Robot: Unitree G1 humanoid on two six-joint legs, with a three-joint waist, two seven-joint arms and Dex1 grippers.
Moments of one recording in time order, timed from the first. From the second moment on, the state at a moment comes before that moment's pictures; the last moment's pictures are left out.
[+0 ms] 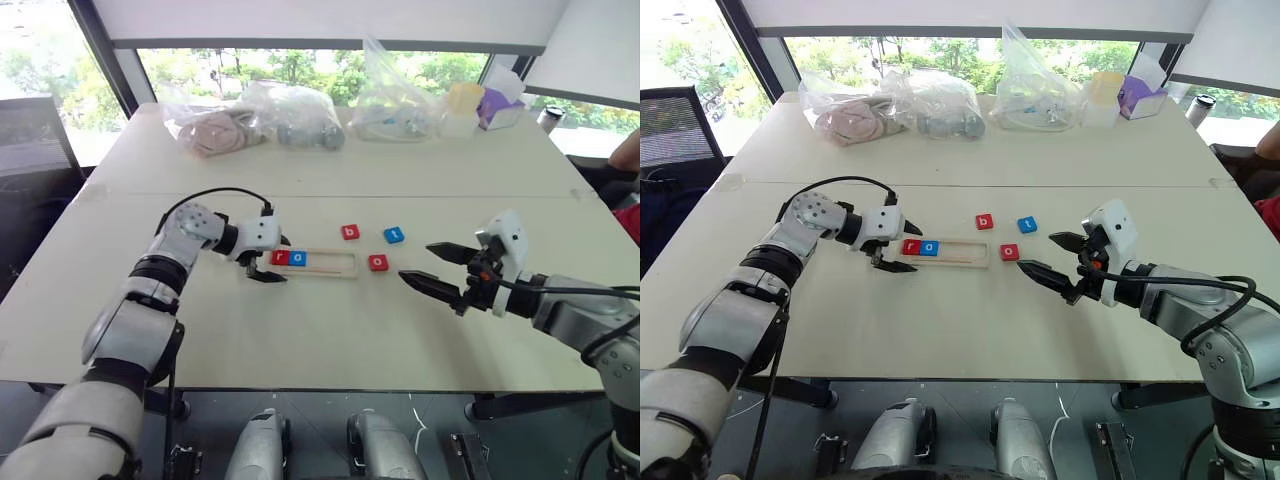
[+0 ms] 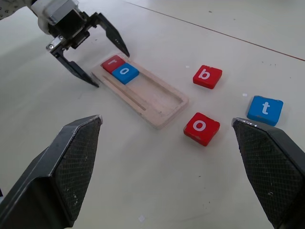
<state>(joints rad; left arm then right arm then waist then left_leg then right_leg) -1.03 0.47 -0.35 1.14 0.14 -0.45 -1.31 -0.17 -0.76 -0.25 -0.52 0.81 0.95 0.59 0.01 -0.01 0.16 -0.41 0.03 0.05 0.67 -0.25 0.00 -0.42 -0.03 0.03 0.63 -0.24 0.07</state>
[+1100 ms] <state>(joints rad) -0.34 0.74 0.37 -0.33 -0.55 1.00 -0.90 -0.85 -0.12 0.12 0.44 0.29 0.80 0.20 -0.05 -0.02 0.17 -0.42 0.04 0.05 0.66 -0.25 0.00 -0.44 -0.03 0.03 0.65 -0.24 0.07</state>
